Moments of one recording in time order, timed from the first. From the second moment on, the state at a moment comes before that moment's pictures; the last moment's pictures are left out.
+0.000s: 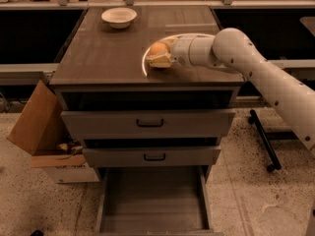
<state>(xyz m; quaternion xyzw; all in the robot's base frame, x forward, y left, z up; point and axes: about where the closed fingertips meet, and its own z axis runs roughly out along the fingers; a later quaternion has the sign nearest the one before) 0.766 -0.017 0.856 -0.45 0.67 0.18 0.56</state>
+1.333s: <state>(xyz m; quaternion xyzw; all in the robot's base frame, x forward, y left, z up) 0.767 -0.039 0.873 -0.39 0.66 0.21 0.60</state>
